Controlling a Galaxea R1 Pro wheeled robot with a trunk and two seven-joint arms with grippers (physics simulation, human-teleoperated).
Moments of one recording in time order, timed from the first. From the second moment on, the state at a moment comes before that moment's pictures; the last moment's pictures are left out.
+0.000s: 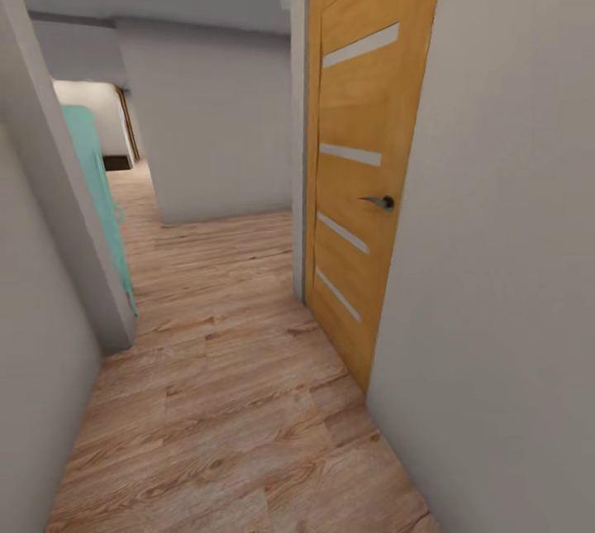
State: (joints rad) left arm 0.00 0.02 0.01 -0.03 0.08 0.00 -0.01; right arm -0.36 0.13 0.49 0.03 -0.22 0.02 0.01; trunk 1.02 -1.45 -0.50
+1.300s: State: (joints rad) left arm 0.00 0.02 0.01 -0.03 0.08 0.00 -0.01; right arm -0.36 0.13 0.49 0.03 -0.22 0.02 0.01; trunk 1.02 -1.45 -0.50
